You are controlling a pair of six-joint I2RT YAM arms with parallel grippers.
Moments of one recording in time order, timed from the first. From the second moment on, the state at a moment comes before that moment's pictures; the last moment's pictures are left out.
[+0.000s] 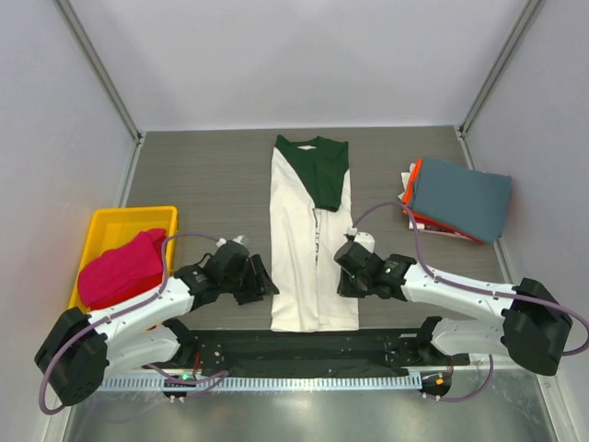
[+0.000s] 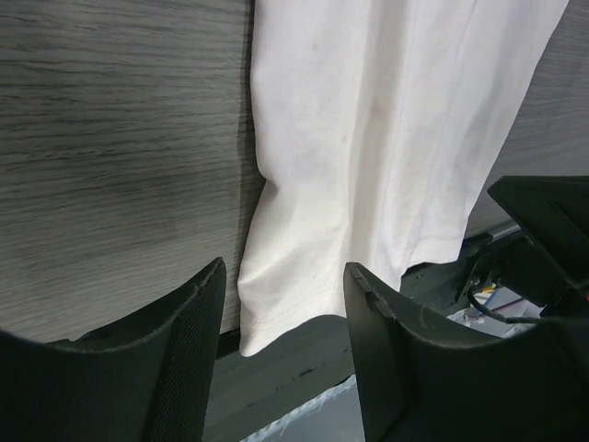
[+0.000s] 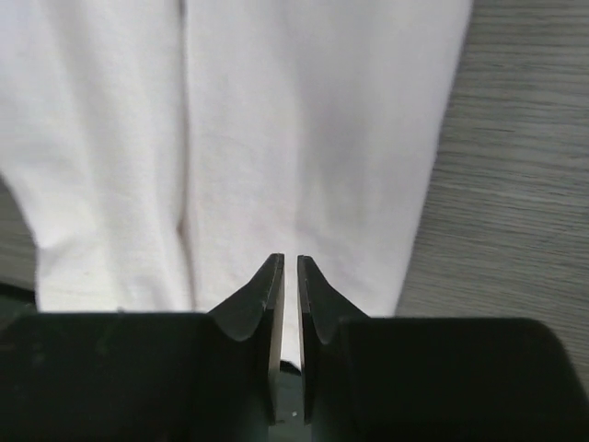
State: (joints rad) left arm -0.74 1.02 0.45 -0.33 0.15 -1.04; right arm 0.93 1.18 0.61 -0.52 0.20 0.91
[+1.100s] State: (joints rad) left arm -0.79 1.23 0.43 -0.13 0.02 -1.13; right arm 0.98 1.34 0.47 -0.01 -0.10 1.02
